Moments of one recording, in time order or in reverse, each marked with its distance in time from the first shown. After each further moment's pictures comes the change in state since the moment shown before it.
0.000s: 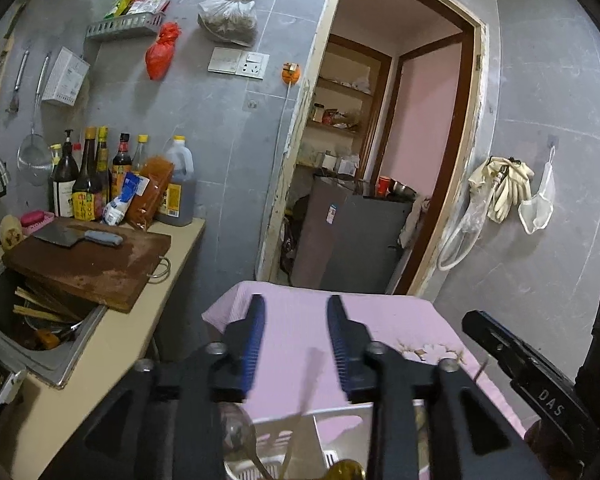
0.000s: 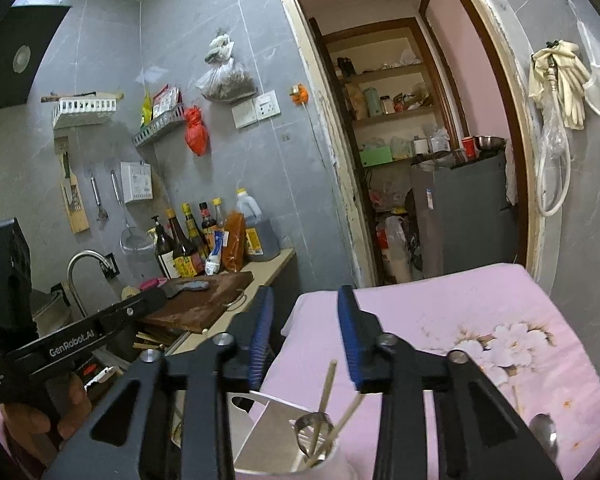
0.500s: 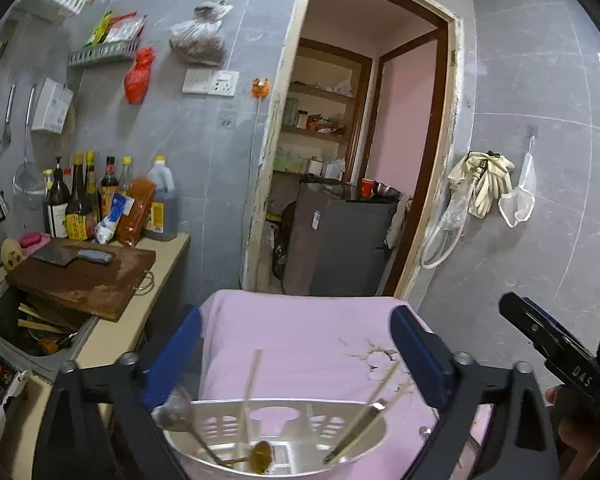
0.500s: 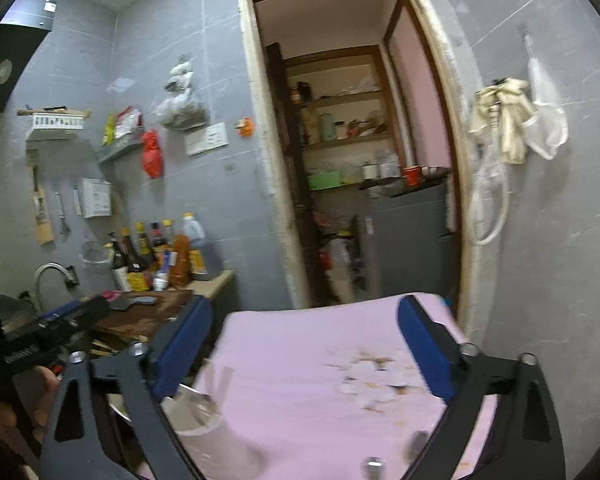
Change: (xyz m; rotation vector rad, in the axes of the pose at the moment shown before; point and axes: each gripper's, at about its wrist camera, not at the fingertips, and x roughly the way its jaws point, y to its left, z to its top) left arm -0.030 -0.070 0.004 0.068 -0.033 0.002; right arm -0.084 -0.066 0.036 -0.036 -0.061 -0.200
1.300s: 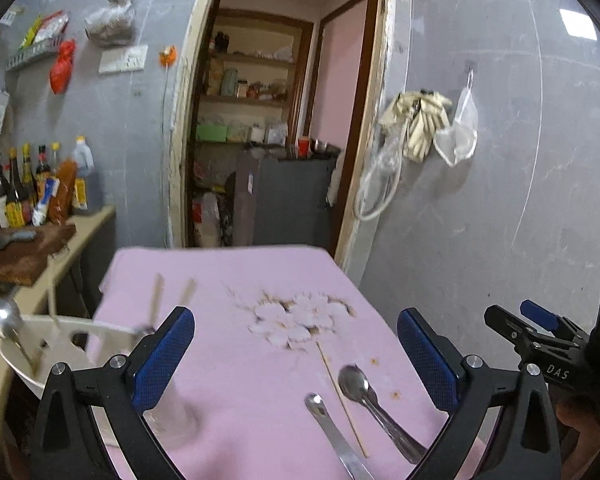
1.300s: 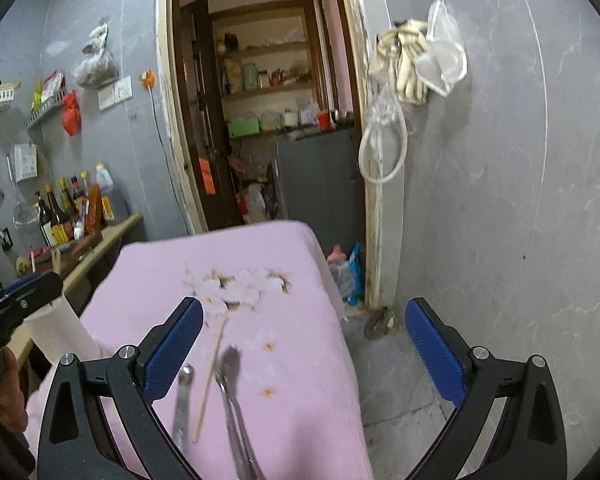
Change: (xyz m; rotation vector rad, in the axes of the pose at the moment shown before) left arm 0.026 -0.158 -0.076 0.084 0.128 -0.129; right arm -0.031 -0.177 -0.048 0.025 0.214 -0.217
